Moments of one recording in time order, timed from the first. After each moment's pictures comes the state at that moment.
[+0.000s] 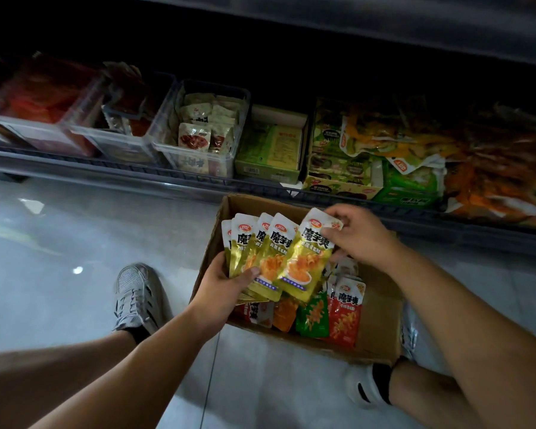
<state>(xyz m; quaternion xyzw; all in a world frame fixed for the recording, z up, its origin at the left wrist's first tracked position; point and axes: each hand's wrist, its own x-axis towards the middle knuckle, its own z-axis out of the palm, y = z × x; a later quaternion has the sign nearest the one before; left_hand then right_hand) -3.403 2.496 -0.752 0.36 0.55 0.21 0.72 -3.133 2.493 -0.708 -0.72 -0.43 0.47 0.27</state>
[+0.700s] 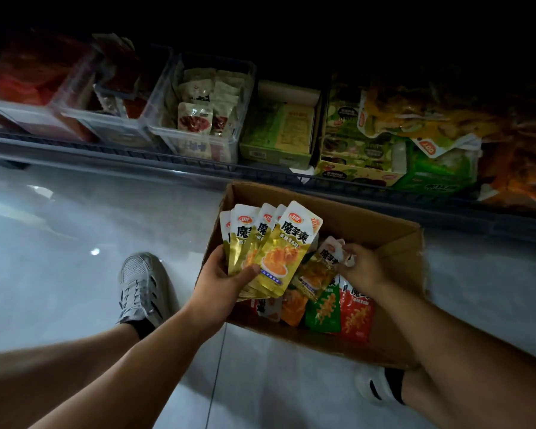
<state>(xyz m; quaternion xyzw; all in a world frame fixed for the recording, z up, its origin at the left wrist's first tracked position) -3.409 2.502 -0.766 0.35 0.57 0.22 0.72 -3.119 2.451 -0.847 -0.82 -0.37 0.42 0.11</state>
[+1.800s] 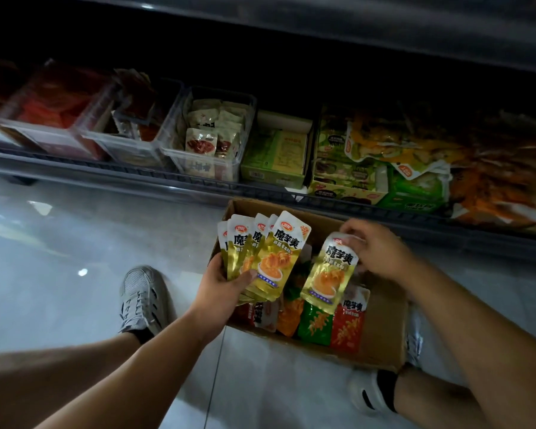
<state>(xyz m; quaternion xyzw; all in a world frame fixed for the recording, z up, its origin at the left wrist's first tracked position) -3.408 2.499 -0.750 0.36 0.57 0.24 0.70 -3.108 2.478 -0.720 -0.76 -0.53 0.36 0.14</state>
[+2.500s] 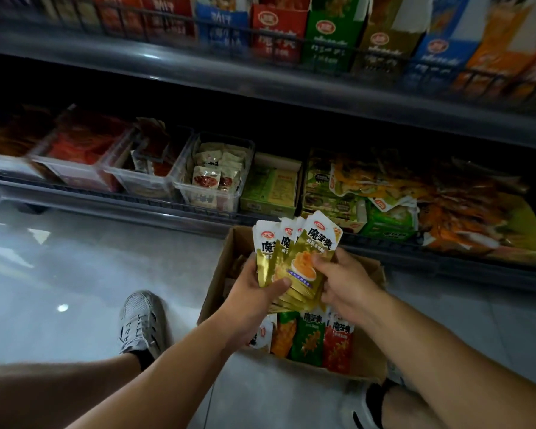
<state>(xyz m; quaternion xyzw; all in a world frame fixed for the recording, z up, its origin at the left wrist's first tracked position) -3.371 2.489 -0.689 0.34 0.44 0.25 0.79 -3.197 2.464 -0.671 -0.67 -0.11 0.57 0.47</state>
